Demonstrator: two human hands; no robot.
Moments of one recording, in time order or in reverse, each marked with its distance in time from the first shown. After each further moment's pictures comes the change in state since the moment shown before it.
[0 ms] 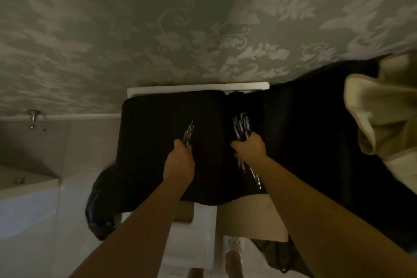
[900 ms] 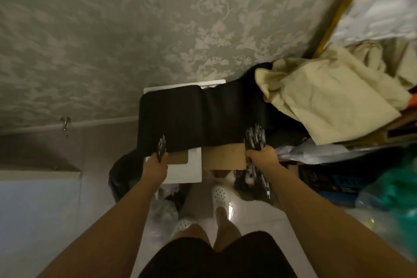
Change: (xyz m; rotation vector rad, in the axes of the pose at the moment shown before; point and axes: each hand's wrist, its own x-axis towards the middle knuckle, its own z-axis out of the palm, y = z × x) left_hand -0.264 -0.076 -0.117 -0.487 -0.107 -0.107; right_hand -0.326 0.088 -0.129 0.146 0.190 0.107
